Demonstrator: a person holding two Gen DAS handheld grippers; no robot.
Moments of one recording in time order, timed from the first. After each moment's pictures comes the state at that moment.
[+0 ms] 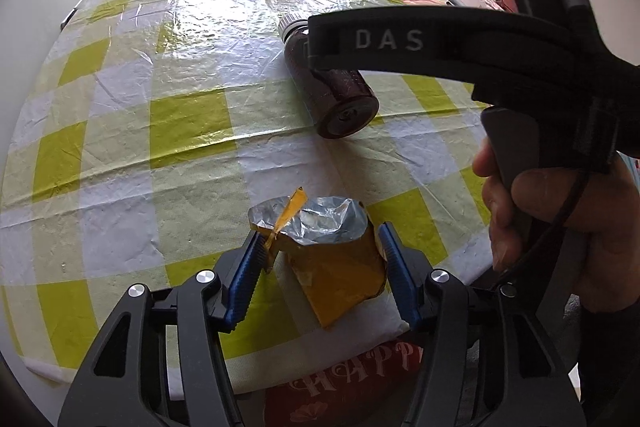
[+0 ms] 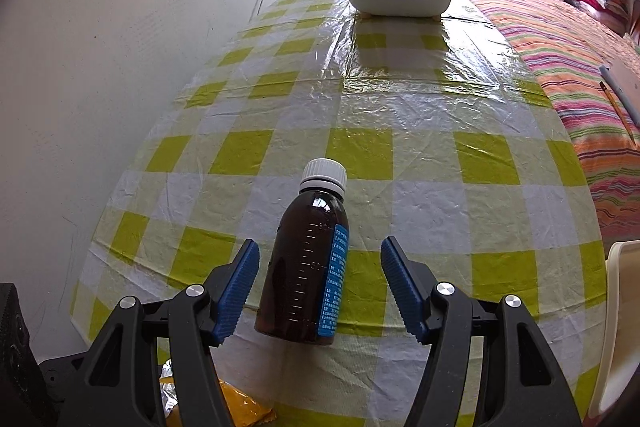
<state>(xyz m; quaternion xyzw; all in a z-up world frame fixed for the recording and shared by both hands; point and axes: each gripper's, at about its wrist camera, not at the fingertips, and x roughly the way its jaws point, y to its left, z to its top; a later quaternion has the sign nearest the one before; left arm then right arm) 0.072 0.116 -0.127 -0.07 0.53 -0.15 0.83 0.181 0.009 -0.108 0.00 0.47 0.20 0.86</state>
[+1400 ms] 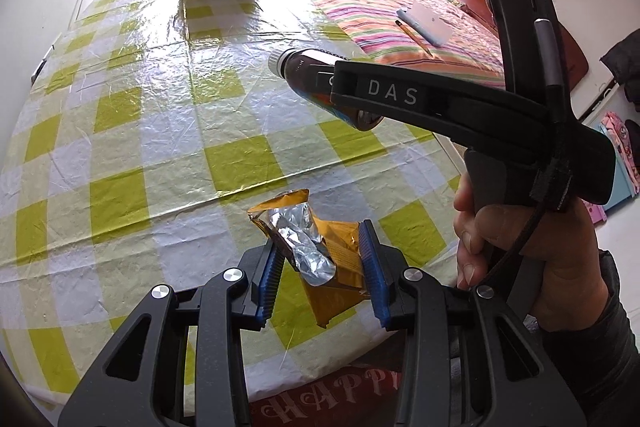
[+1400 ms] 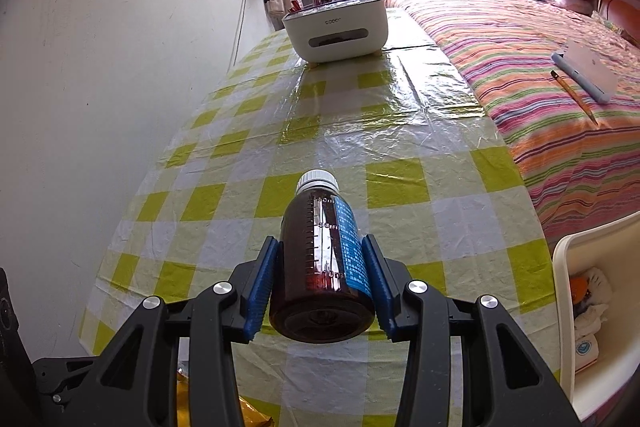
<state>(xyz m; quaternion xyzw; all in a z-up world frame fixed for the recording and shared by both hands) 0.092 0.051 -0.089 -0.05 0.48 -0.20 0.85 0.172 -0.082 -0.085 0.08 0.39 0.18 0.90</state>
